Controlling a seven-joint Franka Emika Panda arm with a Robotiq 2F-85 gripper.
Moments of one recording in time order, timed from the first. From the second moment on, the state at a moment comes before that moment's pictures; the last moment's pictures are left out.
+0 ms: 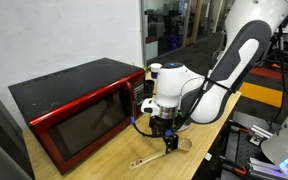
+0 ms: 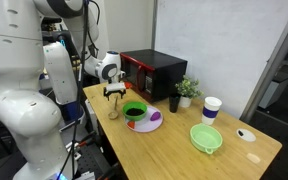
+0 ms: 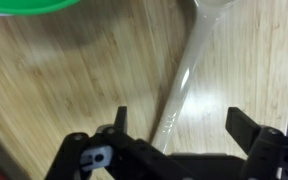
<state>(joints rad) 0.30 0.26 0.23 -2.44 0.13 2.78 -0.82</state>
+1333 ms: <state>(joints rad) 0.25 0.27 0.30 -2.46 0.05 2.79 -0.75</state>
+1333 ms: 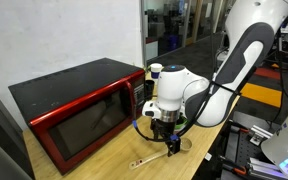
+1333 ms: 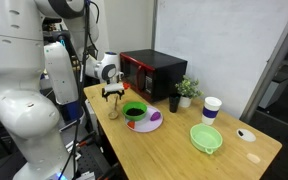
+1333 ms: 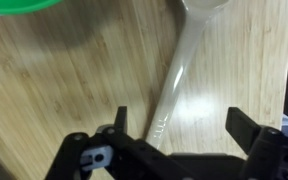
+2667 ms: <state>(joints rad) 0.29 0.27 0.24 -2.54 -0.31 2.92 -0.41</state>
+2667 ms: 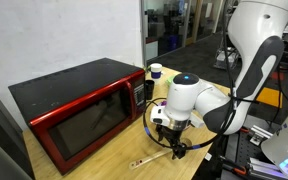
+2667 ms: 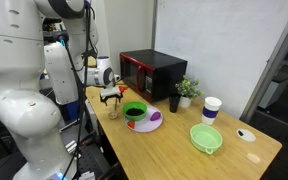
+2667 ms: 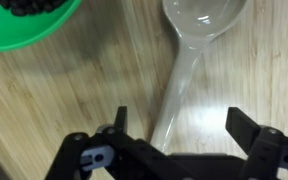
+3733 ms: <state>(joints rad) 0.34 0.35 0.17 -2.54 -0.31 3.01 -0.40</state>
